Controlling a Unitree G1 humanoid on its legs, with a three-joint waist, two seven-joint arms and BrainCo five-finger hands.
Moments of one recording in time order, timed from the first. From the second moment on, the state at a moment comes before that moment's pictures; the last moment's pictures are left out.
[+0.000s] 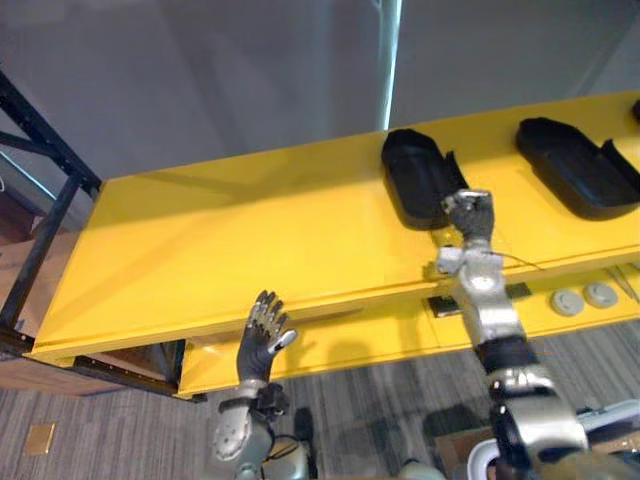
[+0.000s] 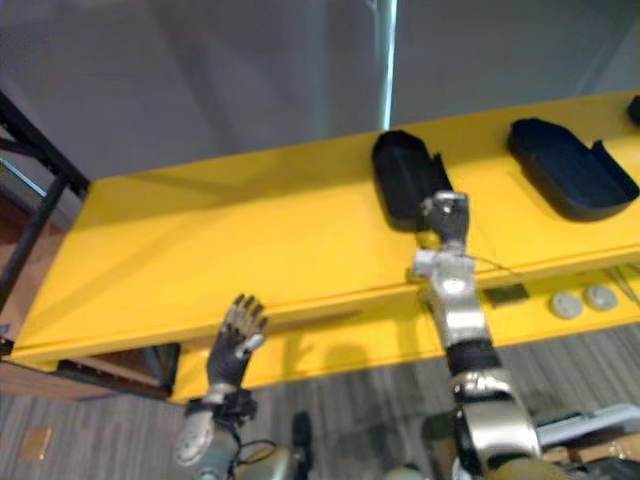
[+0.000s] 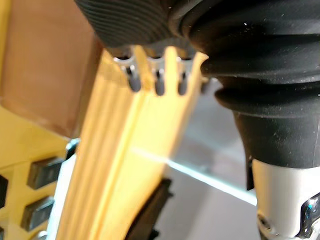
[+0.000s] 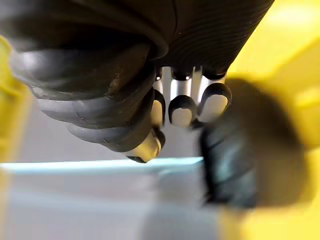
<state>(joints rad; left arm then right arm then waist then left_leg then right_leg) 0.29 0.12 -0.33 -0.10 -0.54 -0.33 0.18 -0.32 -0.21 0.08 0.13 0.22 -0.21 -0.34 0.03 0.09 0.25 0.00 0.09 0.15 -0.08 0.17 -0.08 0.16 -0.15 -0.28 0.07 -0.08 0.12</state>
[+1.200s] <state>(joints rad) 0.24 0.15 -0.41 -0.23 -0.43 -0.21 0.20 0.53 -0.13 -0.07 -0.28 0.19 -0.33 -0.37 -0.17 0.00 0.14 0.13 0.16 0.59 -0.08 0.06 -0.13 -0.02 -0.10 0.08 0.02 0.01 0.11</state>
